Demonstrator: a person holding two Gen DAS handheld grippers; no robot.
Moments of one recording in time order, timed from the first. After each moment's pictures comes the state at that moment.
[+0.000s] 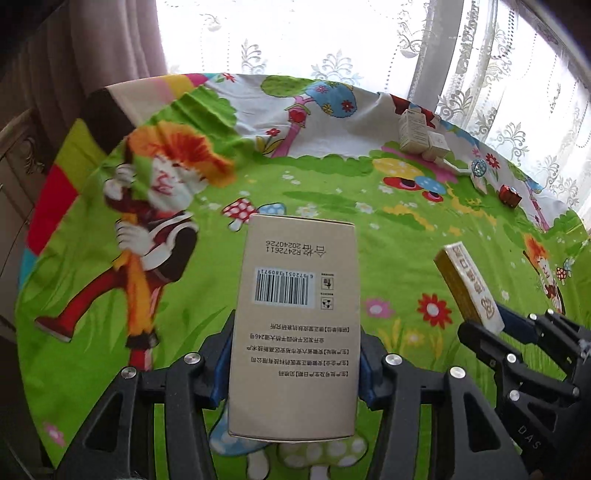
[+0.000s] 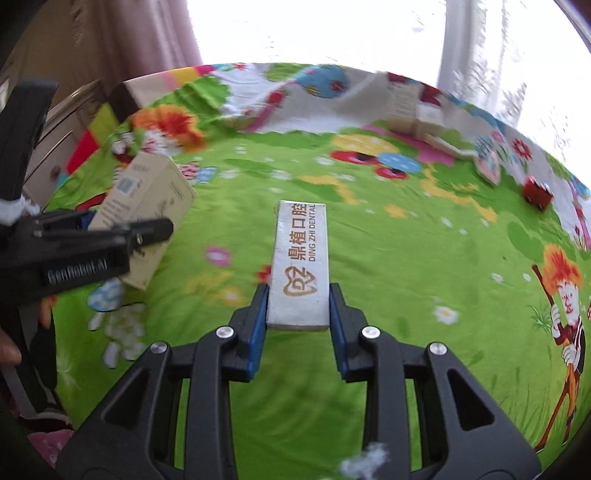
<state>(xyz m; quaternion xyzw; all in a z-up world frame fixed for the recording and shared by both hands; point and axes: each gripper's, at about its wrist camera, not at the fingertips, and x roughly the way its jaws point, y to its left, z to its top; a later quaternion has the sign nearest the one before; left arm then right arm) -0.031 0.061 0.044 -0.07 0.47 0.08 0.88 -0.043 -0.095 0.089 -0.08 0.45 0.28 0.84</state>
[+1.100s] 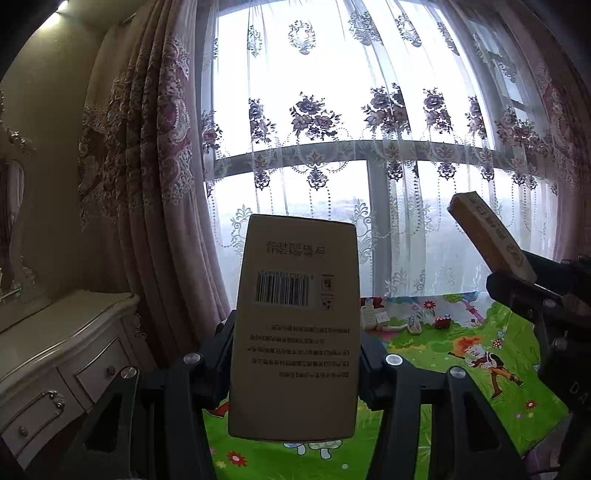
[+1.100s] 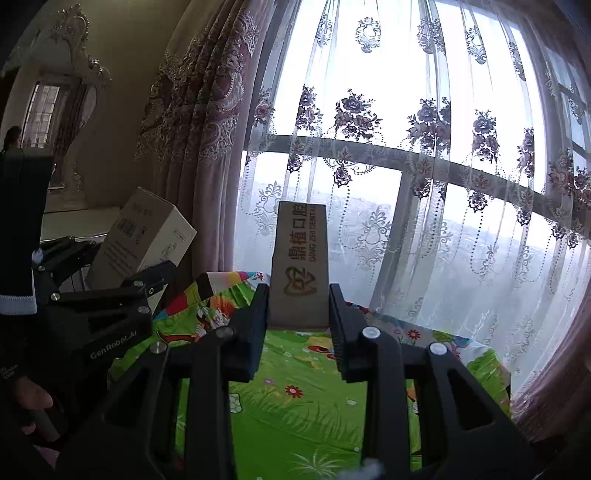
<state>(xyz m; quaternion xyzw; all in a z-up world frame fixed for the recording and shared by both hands) -0.274 -0.002 0.279 0.04 0.12 0.09 0.99 -0.273 -0.144 0.348 -0.10 0.11 0.20 0.97</state>
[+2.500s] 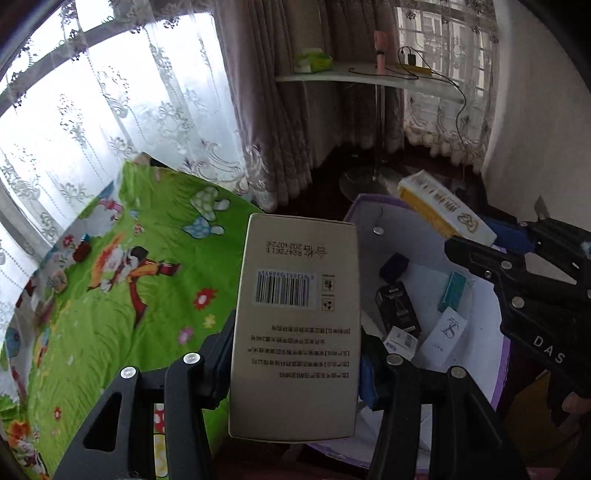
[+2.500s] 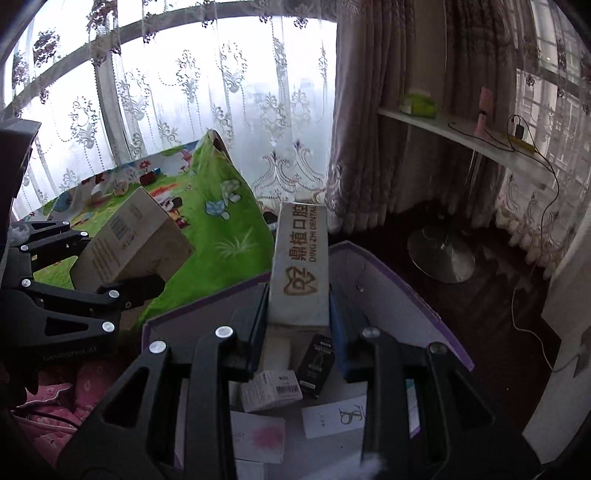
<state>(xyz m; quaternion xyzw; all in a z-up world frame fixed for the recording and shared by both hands) -0.267 -0.422 0.093 0.28 0.37 -0.41 0.78 -0.389 -0.522 0.183 0.10 0.38 -0.22 0.89</state>
